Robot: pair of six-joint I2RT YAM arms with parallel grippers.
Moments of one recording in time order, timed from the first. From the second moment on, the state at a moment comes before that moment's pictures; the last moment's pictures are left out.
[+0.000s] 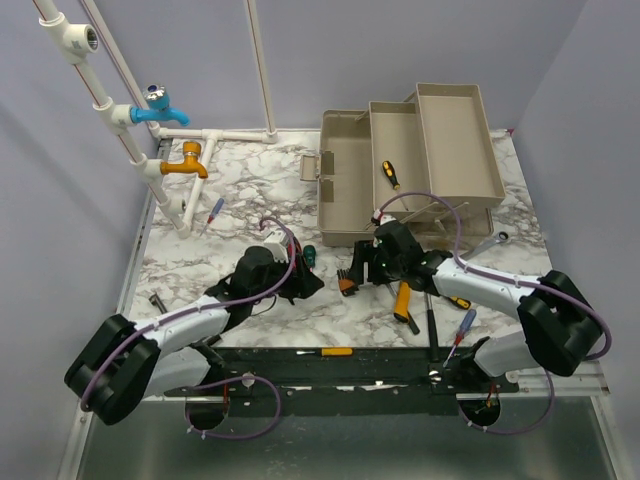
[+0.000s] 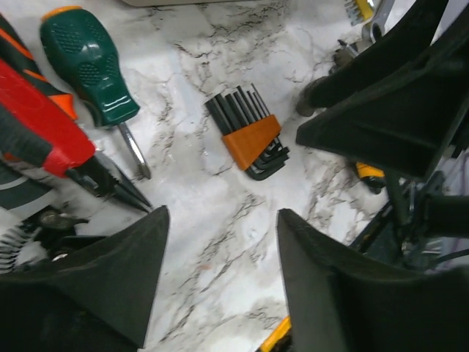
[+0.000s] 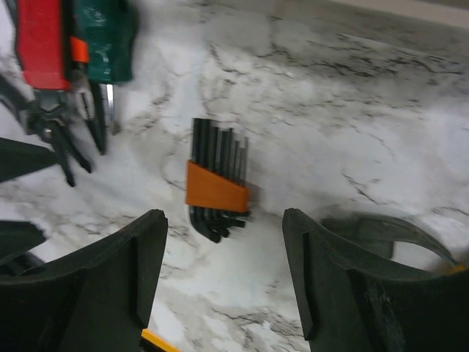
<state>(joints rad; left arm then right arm) -0.65 1.10 0.32 0.31 0.23 -0.62 0.73 1.40 0.72 -0.14 0.00 0.56</state>
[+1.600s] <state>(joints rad) -0.72 1.64 0.46 0.61 0.30 -0.85 0.69 1.58 0.65 0.21 -0.20 0.64</state>
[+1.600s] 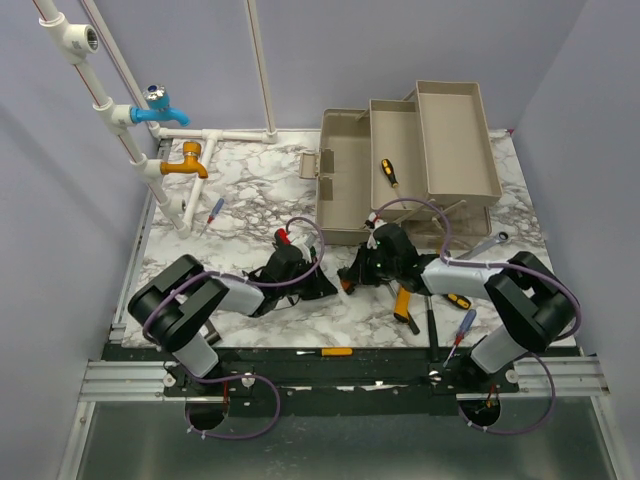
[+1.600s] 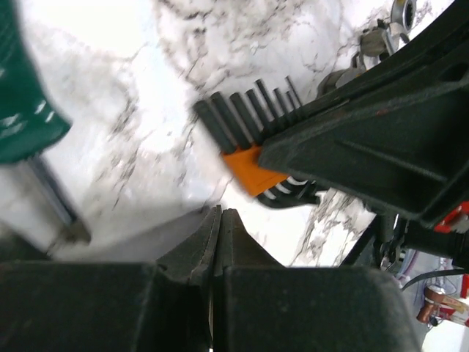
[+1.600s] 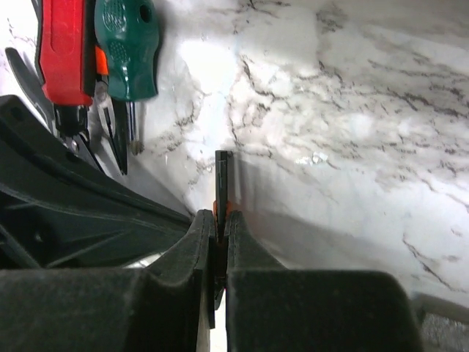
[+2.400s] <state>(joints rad) -0.73 0.96 0.46 0.15 0.06 -0.58 0.69 1.35 1.21 -0.31 0.43 0.39</state>
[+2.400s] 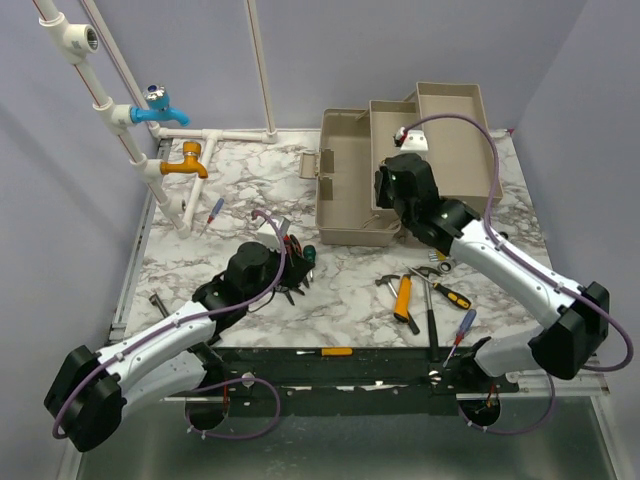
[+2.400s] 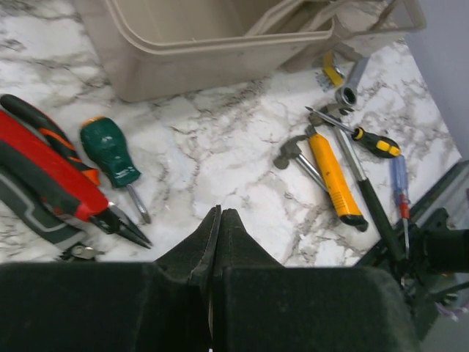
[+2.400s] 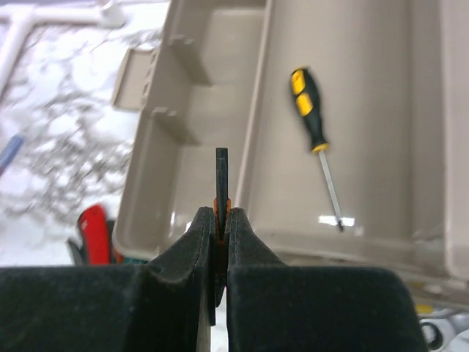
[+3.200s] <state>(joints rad) -0.73 0.77 0.31 0.19 -0.12 -0.38 0.40 1.79 1.83 -0.55 0.76 0.20</state>
